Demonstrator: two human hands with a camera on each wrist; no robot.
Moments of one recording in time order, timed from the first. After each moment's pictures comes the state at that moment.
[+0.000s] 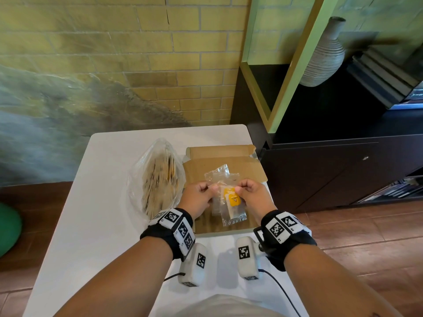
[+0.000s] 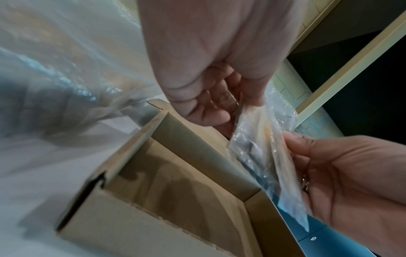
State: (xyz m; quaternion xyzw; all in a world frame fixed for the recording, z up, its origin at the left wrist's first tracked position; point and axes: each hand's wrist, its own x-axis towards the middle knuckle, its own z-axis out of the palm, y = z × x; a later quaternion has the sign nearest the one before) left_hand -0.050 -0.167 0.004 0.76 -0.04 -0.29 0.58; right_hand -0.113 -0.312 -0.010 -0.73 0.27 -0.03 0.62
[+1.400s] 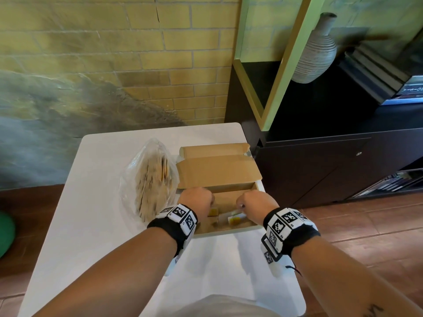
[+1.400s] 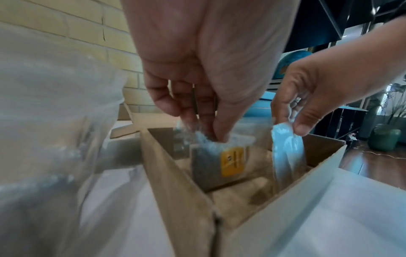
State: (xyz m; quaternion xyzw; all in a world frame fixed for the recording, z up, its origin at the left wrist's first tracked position) left_hand -0.040 -0.182 -0.003 0.90 -0.38 -0.22 -0.06; right_hand -0.121 -0.337 -0.008 -0.96 0.08 0.23 0.11
